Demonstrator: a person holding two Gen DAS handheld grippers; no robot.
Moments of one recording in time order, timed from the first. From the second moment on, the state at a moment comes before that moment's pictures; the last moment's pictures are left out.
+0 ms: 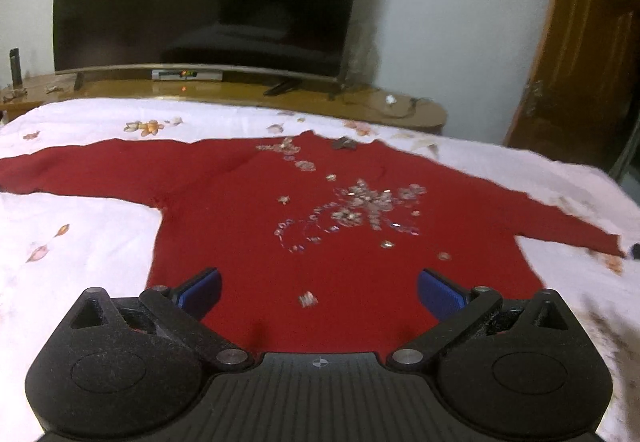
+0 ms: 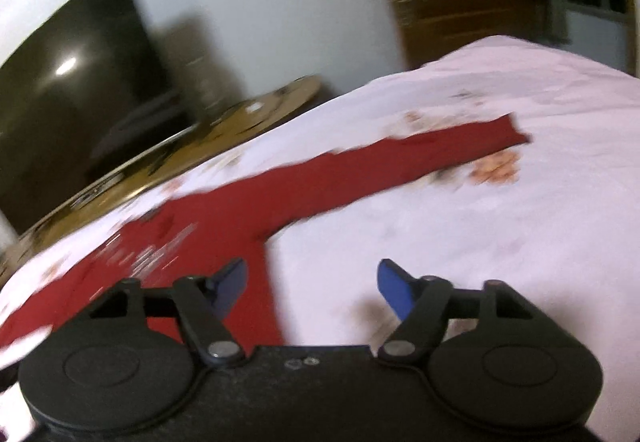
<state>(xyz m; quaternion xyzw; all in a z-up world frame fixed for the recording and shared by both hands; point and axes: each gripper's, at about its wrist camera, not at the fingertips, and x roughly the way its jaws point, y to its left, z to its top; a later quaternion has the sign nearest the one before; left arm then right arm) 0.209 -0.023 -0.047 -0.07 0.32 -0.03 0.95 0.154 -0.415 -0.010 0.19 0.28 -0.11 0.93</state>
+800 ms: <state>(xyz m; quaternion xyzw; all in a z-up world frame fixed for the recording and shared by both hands) 0.305 -0.037 -0.092 -0.06 0.36 0.03 0.93 0.266 -0.678 -0.127 0.43 0.19 -0.22 0.85</state>
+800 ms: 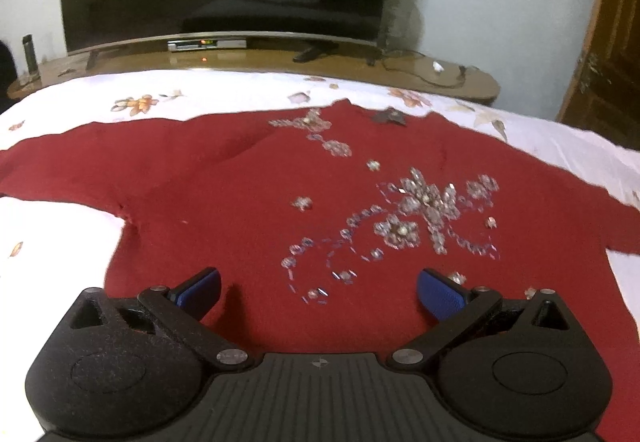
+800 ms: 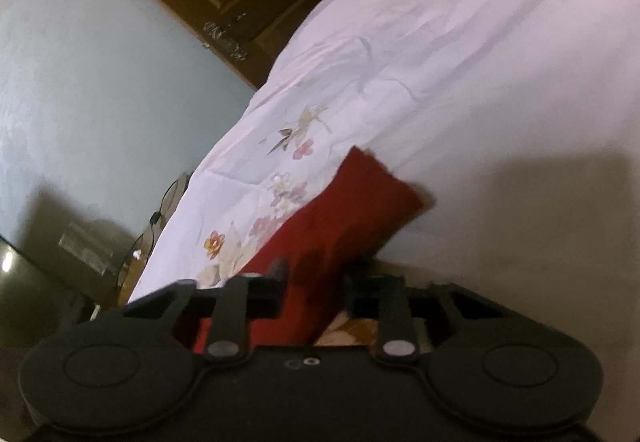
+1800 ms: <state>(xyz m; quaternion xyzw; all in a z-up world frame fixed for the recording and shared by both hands) 0.298 0.089 -0.085 -0.12 0.37 -0.01 0.92 0.385 -0.154 -0.106 -0.03 0.35 0.18 0.92</state>
